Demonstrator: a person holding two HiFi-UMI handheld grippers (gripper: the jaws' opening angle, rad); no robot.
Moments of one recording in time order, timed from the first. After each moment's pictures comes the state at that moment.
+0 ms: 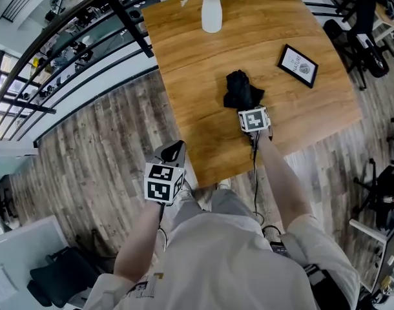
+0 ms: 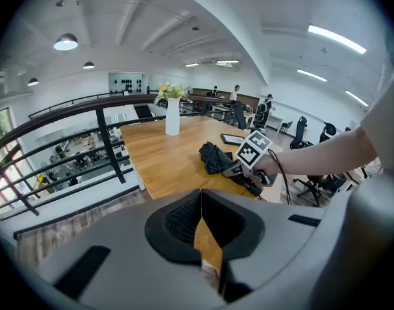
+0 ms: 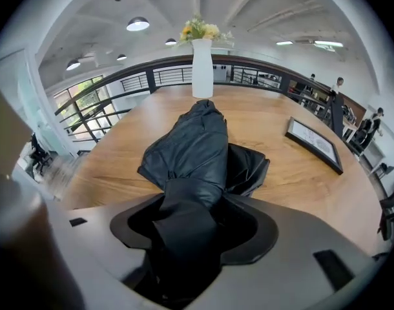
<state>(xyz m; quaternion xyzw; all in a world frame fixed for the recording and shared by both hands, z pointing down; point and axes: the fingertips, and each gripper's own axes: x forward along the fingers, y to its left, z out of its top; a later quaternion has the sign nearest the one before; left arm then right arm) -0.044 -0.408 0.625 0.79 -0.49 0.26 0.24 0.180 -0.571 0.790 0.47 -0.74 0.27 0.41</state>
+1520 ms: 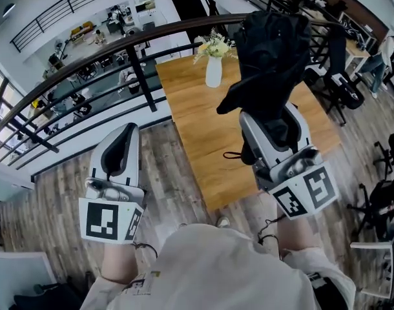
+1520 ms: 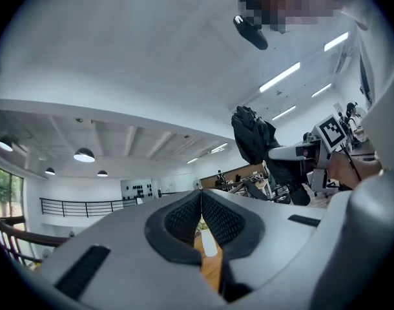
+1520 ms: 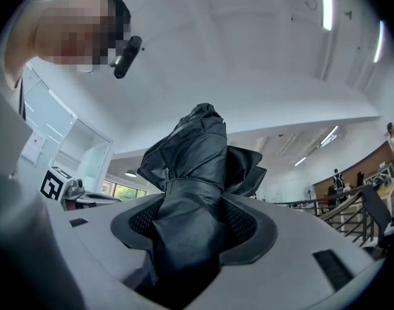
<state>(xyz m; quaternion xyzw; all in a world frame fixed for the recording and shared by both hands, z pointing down) -0.169 -0.328 0.196 0.80 -0.57 0.01 -0.15 0.040 -0.364 0.162 0.41 -0.90 -0.08 -0.11</state>
